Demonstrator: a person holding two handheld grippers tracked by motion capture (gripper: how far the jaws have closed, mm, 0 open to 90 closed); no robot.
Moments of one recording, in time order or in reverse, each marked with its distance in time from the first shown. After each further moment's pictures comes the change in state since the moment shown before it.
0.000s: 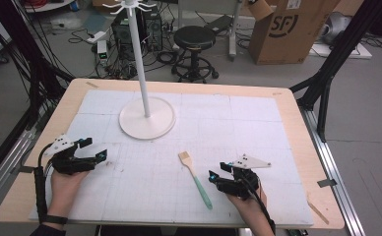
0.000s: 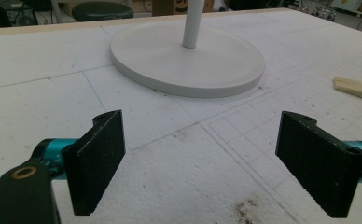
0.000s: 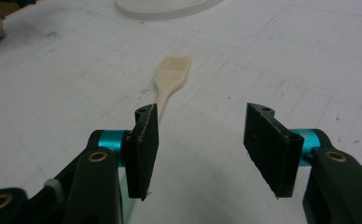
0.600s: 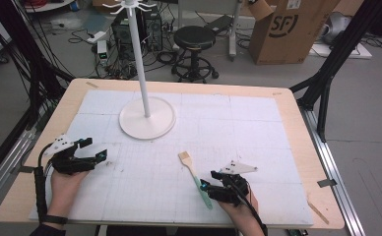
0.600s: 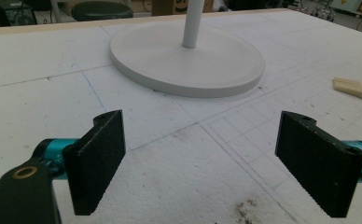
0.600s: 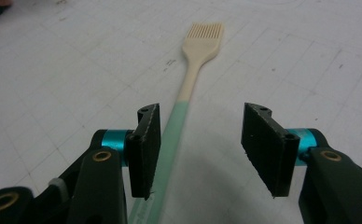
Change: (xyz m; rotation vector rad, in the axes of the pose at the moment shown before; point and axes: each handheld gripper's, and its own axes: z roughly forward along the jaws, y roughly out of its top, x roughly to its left) left arm 0.001 0.000 0.000 0.003 -0.002 -0.007; right arm 0.019 -0.012 0.017 0.079 0.028 -0.003
